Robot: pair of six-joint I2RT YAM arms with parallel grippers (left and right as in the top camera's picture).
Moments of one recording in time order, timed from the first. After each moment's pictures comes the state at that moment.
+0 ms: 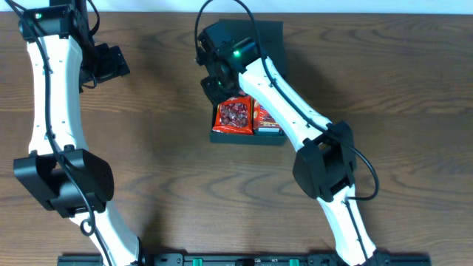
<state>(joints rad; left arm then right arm) 0.16 2.00 2.09 -1.47 -0.06 -0.28 0.63 2.35 2.25 -1.14 -0.08 0.09</state>
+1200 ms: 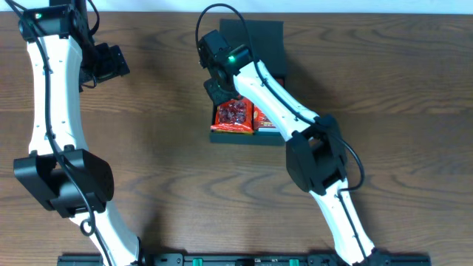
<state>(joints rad) 0.16 2.00 2.09 -1.47 -0.06 -0.28 0.62 2.42 2.23 -1.06 0.04 0.10</state>
